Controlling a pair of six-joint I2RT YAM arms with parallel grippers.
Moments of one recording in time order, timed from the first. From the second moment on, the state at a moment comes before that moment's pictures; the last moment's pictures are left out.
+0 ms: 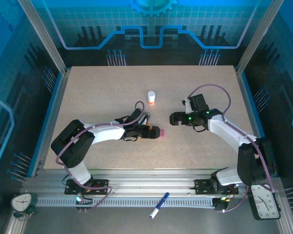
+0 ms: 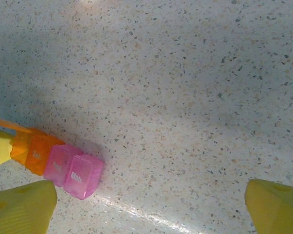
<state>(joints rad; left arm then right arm) -0.69 1.71 0.89 -0.15 0.16 -0.64 0.33 1.40 0.89 -0.49 -0.19 0.31</state>
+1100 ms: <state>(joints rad) -0.77 1.64 0.97 -0.19 0.14 -0.63 0.23 1.42 0.95 -0.48 -0.10 0.40</state>
